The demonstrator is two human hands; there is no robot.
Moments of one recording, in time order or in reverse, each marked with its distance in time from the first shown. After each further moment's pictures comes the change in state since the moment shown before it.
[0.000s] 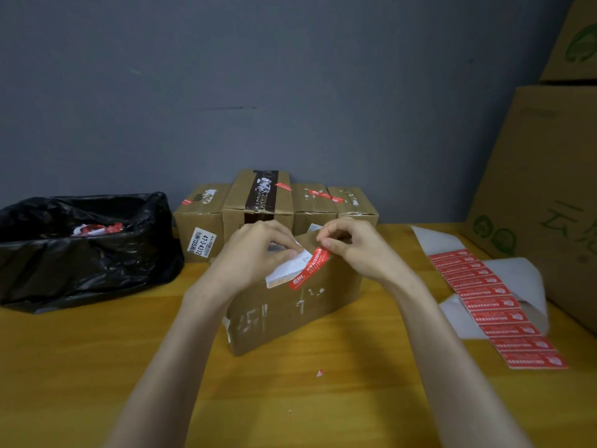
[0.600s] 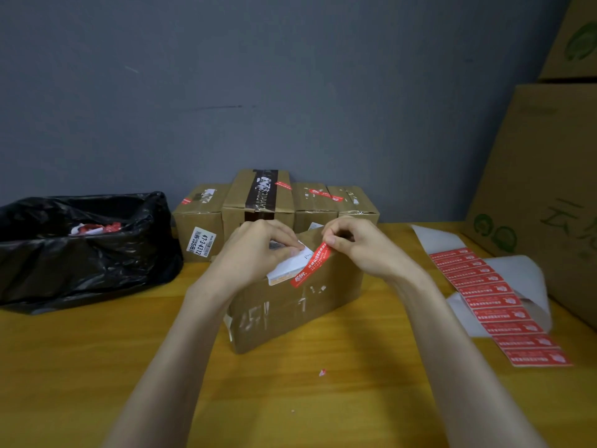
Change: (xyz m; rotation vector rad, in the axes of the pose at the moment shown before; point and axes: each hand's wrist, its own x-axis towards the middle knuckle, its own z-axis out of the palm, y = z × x) left_hand 0.000 0.000 0.001 -0.036 0.032 0.000; right_hand 0.002 0.004 -0.003 0.015 -0.067 -0.020
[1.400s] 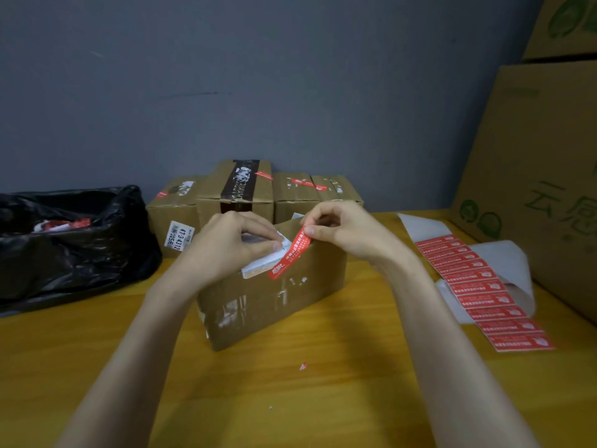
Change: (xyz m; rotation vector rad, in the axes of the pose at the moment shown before) left_hand -0.004 0.003 -0.002 0.009 -0.004 0.041; right_hand -0.005 -0.006 -0.011 0.082 -0.023 -0.006
